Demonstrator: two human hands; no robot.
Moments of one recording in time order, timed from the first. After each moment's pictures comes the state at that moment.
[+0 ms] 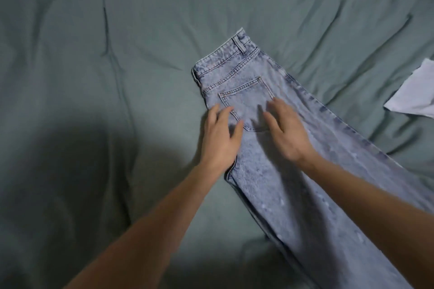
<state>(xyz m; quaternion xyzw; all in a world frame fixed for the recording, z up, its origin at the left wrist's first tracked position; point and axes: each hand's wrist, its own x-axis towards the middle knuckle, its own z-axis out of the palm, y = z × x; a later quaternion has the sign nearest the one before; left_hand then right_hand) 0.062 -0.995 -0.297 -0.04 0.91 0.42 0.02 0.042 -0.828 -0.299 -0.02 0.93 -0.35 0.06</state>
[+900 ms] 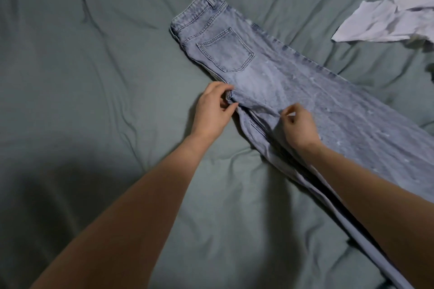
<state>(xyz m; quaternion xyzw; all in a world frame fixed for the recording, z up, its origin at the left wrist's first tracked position) 0.159 -0.990 -0.284 0.08 0.87 0.49 0.00 0.212 -0.795 -0.276 0.22 0.89 -0.38 0.07</state>
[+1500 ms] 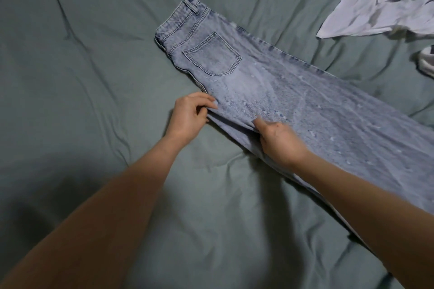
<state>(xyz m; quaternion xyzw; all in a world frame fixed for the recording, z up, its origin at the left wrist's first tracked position) 0.137 -1.026 -0.291 0.14 0.86 0.49 0.05 0.229 -0.814 -0.263 -0.08 0.98 -0.15 0.13</state>
